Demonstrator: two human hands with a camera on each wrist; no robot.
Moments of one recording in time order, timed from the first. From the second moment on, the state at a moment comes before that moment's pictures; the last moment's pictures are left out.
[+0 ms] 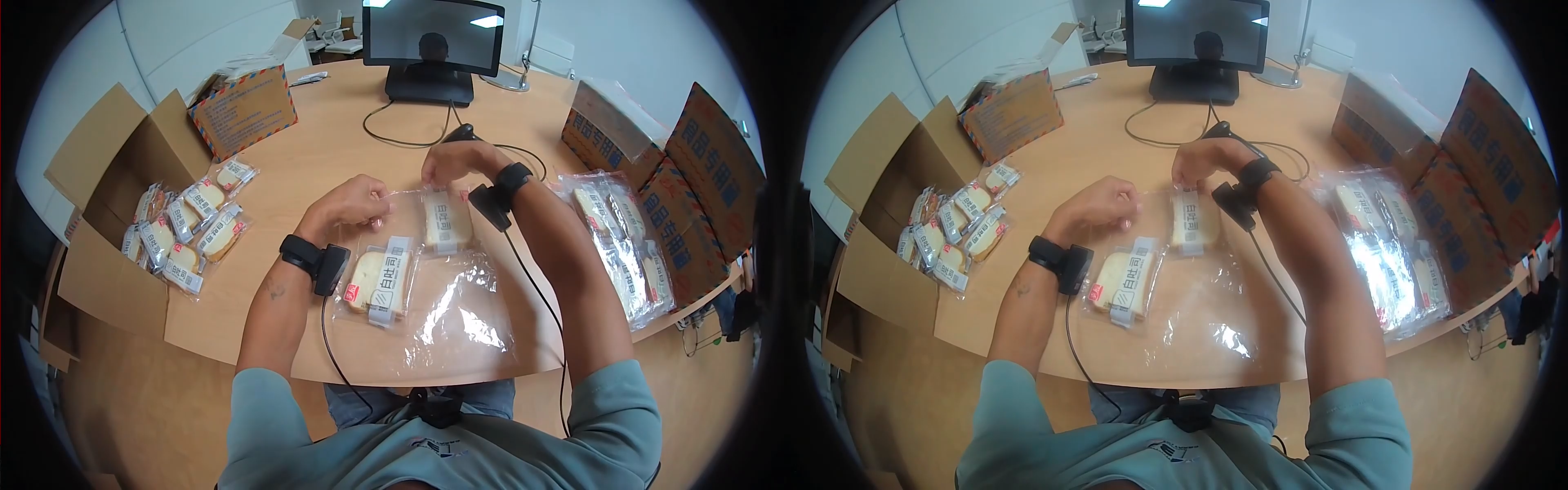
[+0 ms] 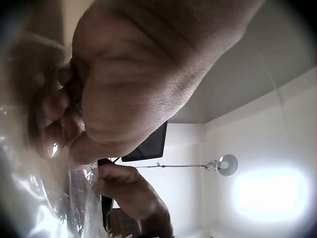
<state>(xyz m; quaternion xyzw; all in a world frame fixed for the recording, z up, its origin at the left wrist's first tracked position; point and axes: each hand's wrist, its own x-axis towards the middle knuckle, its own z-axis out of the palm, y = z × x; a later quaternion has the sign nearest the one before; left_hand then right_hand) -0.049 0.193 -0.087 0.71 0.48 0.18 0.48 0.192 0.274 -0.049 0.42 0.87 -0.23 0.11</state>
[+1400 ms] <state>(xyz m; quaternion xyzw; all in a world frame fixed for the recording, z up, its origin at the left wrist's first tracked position) -0.054 0.200 -0.111 0.77 0.48 0.27 0.32 0.194 0.263 -0.058 0.32 0.91 -0.19 0.18</state>
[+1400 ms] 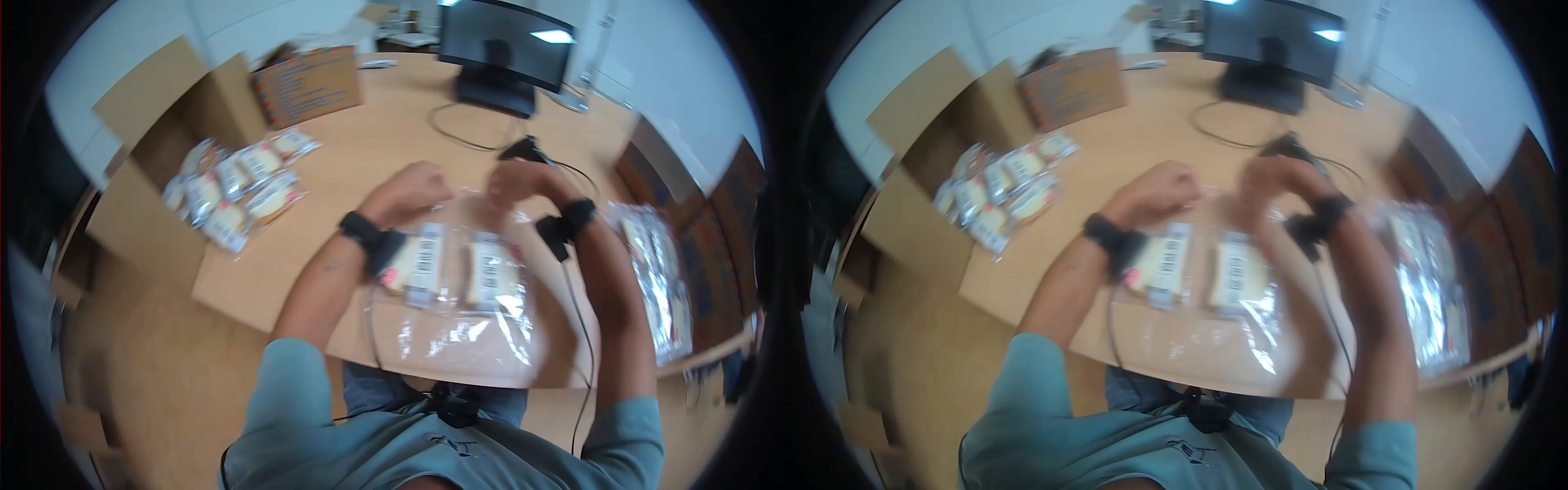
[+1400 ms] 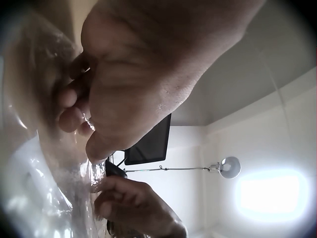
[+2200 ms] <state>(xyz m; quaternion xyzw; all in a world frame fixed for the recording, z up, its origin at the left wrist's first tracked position) -0.260 0.138 -0.103 0.71 0.70 0.07 0.04 0.250 0.252 -0.121 0.61 0.68 0.11 -0.40</state>
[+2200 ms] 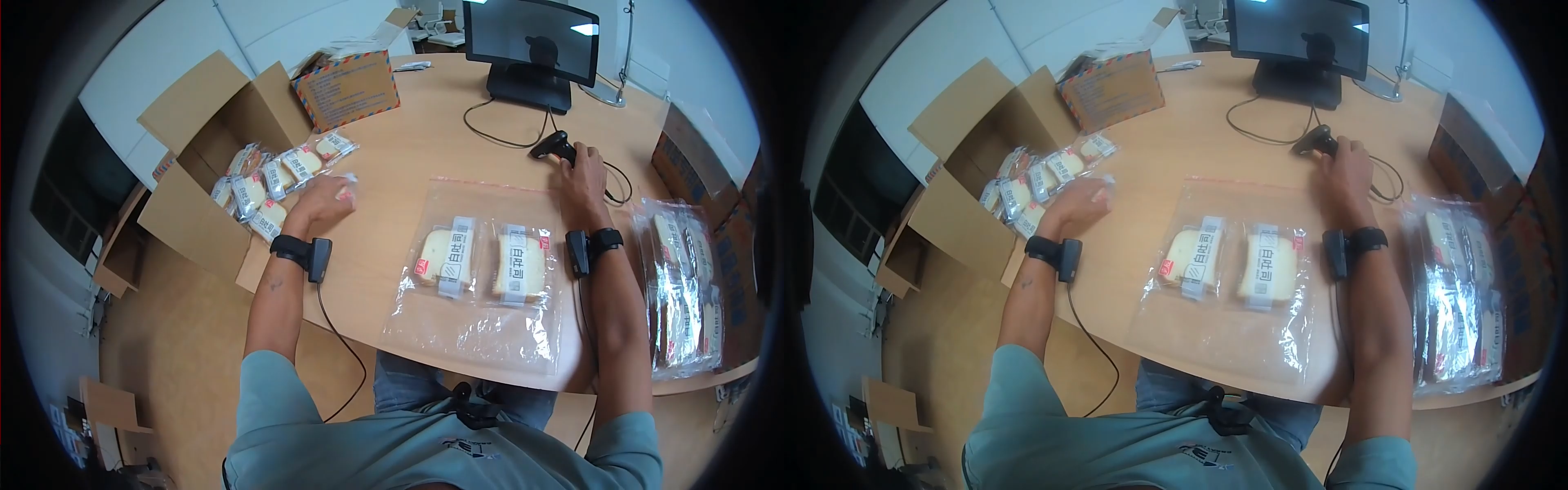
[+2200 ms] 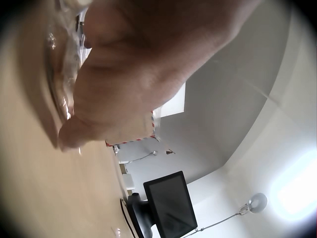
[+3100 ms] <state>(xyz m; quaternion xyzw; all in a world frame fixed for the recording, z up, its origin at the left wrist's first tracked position) -0.068 0.229 -0.115 0.32 0.18 0.50 0.78 0.236 0.249 -0.098 0.58 0.69 -0.03 -0.43</state>
